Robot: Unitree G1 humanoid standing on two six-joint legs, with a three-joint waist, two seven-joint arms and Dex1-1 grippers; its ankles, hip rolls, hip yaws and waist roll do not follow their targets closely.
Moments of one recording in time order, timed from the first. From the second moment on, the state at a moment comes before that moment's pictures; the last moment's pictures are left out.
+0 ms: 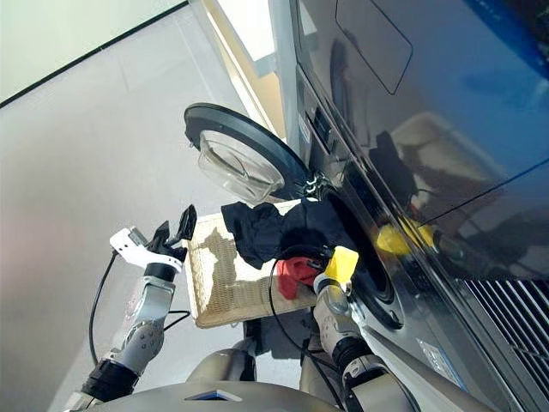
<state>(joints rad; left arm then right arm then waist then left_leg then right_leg) 0.06 0.25 -0.29 0.15 -0.83 -0.33 0.01 -0.27 -0.21 0.35 0.85 0.50 -0.30 -0.23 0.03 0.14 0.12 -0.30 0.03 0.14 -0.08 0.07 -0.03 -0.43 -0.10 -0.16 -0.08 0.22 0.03</state>
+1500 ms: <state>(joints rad) -0.29 0.28 -0.31 0.34 -0.61 -0.35 0.14 -0.83 -0.30 0.30 0.94 0.32 -0.23 -0.32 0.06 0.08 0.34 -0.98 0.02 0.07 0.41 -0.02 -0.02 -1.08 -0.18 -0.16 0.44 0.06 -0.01</state>
